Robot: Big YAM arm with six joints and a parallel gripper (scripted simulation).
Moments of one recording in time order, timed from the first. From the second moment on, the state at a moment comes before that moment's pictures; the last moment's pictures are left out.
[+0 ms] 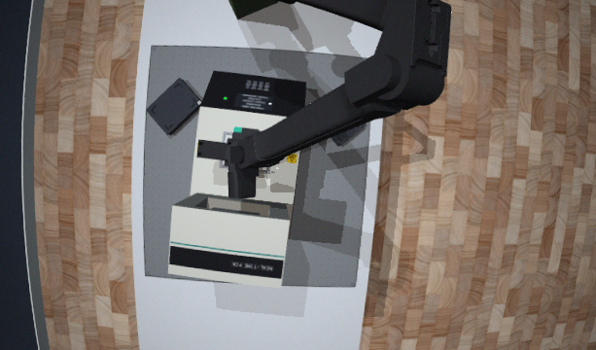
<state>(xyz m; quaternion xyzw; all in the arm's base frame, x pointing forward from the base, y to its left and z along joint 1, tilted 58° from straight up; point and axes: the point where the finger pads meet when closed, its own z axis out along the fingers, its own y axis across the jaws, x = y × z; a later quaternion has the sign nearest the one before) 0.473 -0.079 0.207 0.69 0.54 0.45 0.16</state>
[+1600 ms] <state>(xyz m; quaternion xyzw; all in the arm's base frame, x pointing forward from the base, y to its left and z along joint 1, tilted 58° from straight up) 0.474 -0.079 0.209 0.69 0.54 0.45 0.16</state>
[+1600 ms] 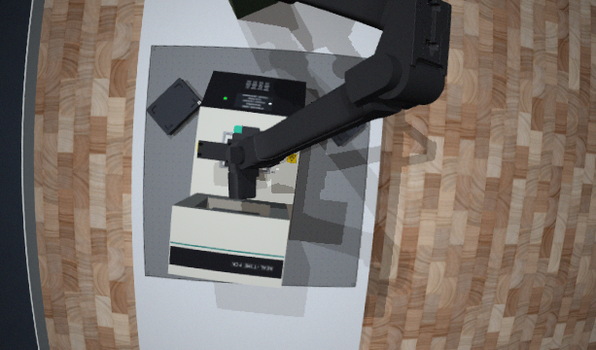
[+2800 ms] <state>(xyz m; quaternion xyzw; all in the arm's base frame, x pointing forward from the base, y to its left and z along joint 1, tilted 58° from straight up) 0.474 -0.079 0.208 0.69 0.54 0.45 0.16</state>
